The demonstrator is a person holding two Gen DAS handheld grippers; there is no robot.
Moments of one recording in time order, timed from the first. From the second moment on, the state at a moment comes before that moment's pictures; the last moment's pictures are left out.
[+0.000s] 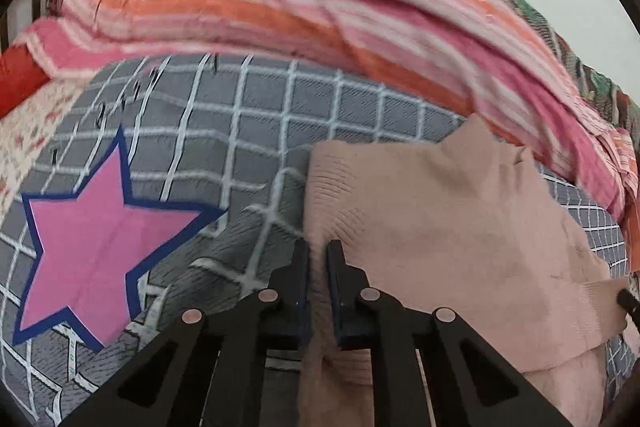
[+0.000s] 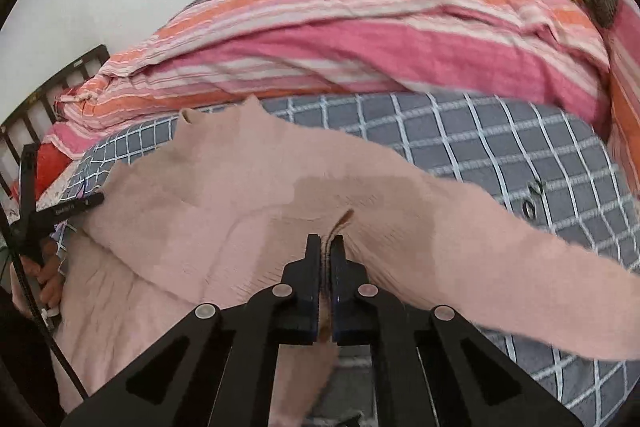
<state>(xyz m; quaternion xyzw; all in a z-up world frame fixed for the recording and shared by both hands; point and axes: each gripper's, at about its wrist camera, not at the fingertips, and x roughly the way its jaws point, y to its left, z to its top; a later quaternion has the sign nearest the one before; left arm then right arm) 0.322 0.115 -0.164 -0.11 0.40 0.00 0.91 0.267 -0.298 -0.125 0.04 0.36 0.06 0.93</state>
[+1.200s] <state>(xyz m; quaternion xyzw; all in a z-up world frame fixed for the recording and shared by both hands) 0.199 0.080 -0.170 -0.05 0.37 -0.05 0.93 0.105 -0.432 -0.120 0.05 0.30 -0.17 0.94</state>
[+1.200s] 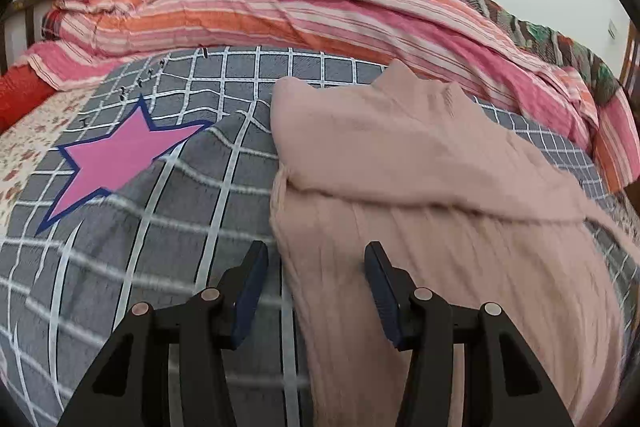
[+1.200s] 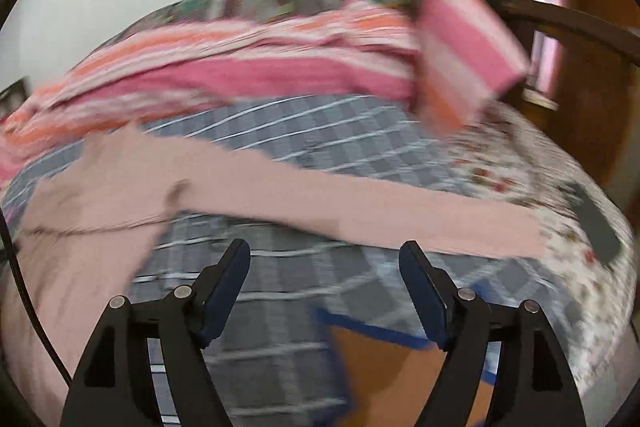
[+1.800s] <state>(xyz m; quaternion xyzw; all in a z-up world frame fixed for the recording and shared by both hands) 0.203 0.076 -0.178 -0.04 0.37 -0.04 0.93 0.103 -0.546 -0.162 0.17 0.36 -0.17 0.90</state>
